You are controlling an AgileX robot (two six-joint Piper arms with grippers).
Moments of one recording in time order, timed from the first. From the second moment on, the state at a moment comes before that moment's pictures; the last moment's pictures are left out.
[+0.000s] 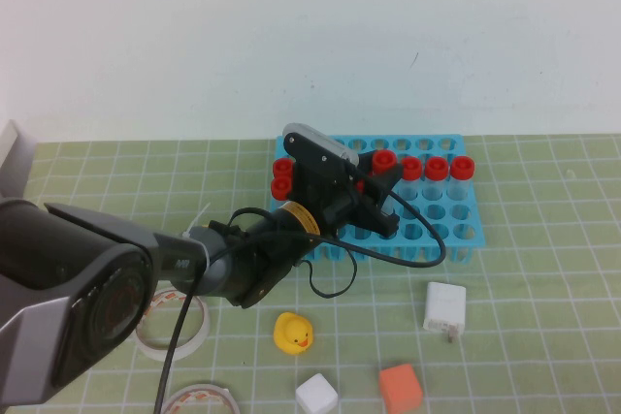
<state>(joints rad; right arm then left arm) 1.00 0.26 -0.58 0.12 1.03 -0.24 -0.48 2.34 -1.35 0.36 -0.93 -0.35</state>
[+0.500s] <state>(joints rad) 1.00 0.26 -0.58 0.12 1.03 -0.24 -0.48 2.39 -1.36 0.36 -0.97 -0.35</state>
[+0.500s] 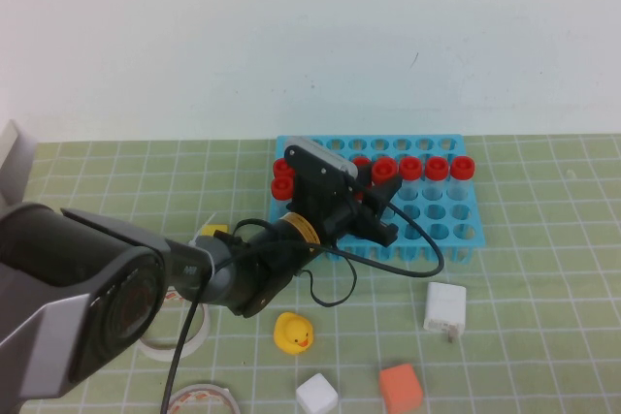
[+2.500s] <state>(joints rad) 1.00 0.26 -0.58 0.12 1.03 -0.24 -0.48 1.16 -1.23 0.68 0.20 -0.40</state>
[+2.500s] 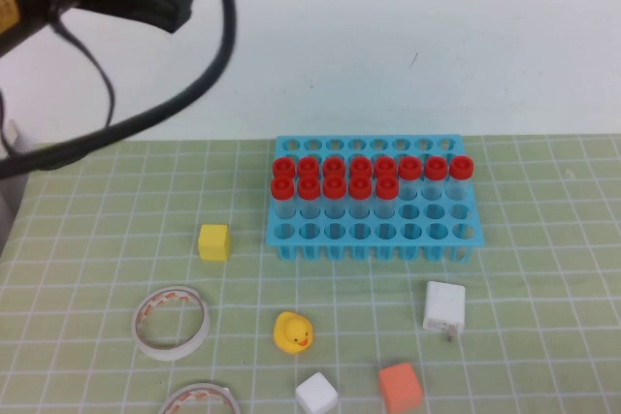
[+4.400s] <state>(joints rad) 1.00 0.26 -0.58 0.12 1.03 -0.23 -0.10 0.00 -0.21 0.50 0.09 -0.76</state>
